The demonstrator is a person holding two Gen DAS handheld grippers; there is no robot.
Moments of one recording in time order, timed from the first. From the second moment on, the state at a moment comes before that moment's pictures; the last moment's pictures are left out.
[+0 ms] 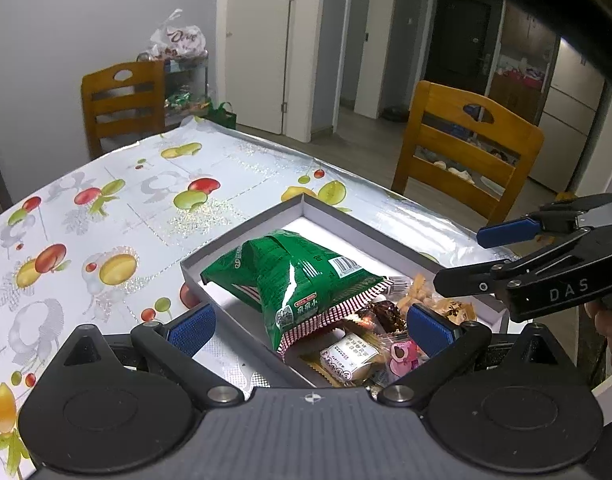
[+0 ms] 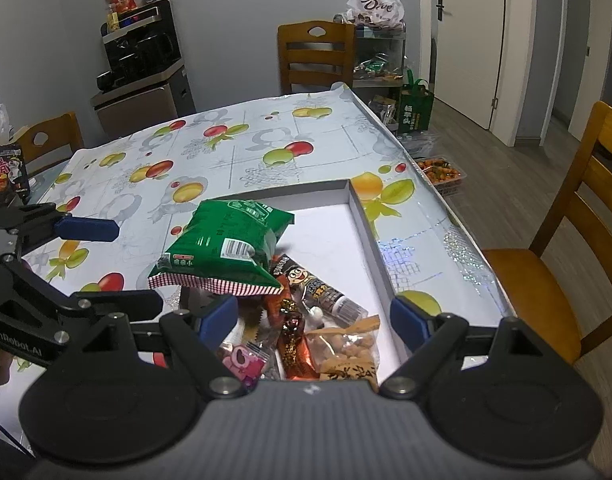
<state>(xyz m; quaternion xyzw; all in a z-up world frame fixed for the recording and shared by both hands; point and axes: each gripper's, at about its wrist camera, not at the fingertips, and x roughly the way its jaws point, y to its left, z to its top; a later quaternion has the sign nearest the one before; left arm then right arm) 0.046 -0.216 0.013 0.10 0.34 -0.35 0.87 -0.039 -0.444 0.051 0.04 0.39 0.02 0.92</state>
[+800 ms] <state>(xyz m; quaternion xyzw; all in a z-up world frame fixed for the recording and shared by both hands) 0.044 -0.222 0.013 0.10 0.35 -0.35 0.87 -0.043 -0.449 0.048 0.04 0.39 0.02 0.92</state>
